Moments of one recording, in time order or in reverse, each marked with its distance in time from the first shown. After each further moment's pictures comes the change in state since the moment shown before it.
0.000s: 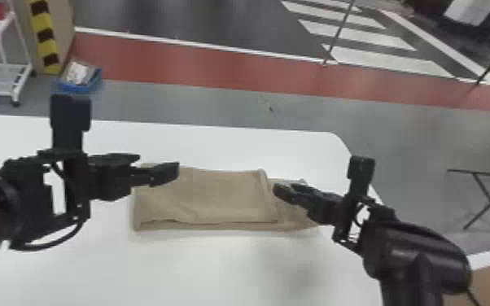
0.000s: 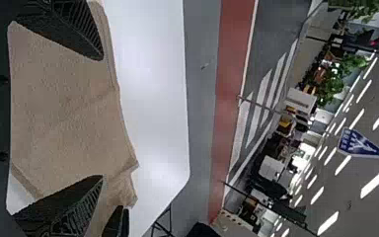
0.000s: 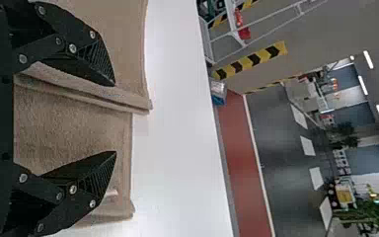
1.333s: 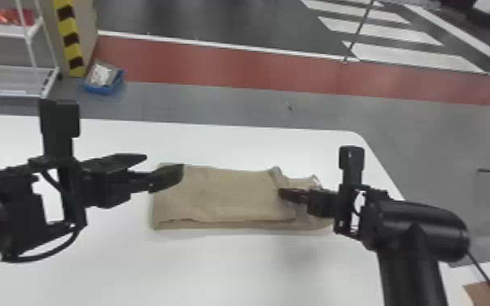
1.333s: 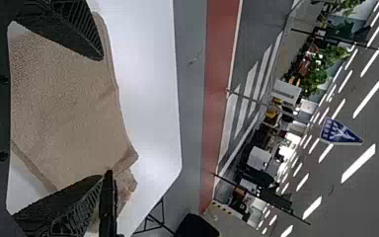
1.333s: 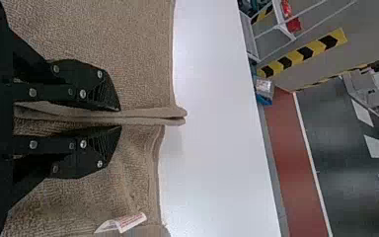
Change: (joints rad) left arm 0.110 0.051 0.102 -0.126 -0.015 -0.005 -0.111; right arm -0.136 0.023 0.100 0.092 0.120 0.203 -0.011
